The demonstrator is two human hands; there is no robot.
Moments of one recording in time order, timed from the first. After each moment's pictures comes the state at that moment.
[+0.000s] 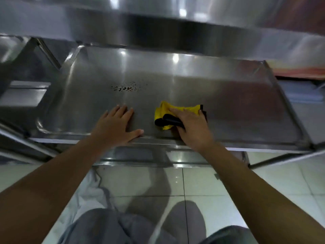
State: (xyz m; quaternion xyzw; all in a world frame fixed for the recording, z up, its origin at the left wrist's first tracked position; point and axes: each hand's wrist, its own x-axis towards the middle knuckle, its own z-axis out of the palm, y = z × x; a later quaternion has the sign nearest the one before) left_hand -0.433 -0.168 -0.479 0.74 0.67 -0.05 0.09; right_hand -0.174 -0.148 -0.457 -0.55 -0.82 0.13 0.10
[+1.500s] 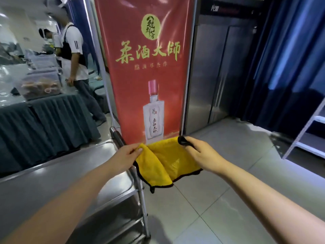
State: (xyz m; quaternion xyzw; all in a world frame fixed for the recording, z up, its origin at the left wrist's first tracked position) left_hand 0.103 -0.247 0.153 0.79 0.37 0.23 0.43; right_hand 0.344 -0.380 0.168 -0.67 -0.62 0.18 0.37
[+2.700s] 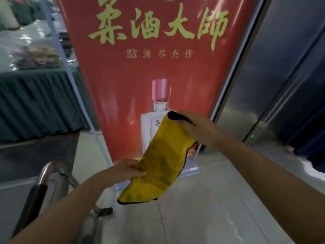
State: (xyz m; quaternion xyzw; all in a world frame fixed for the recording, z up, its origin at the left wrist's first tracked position) left_hand 0.429 0.183 0.034 0.66 0.52 0.06 0.54; right_hand 0.699 0.166 0.176 -0.52 -0.78 0.22 0.28
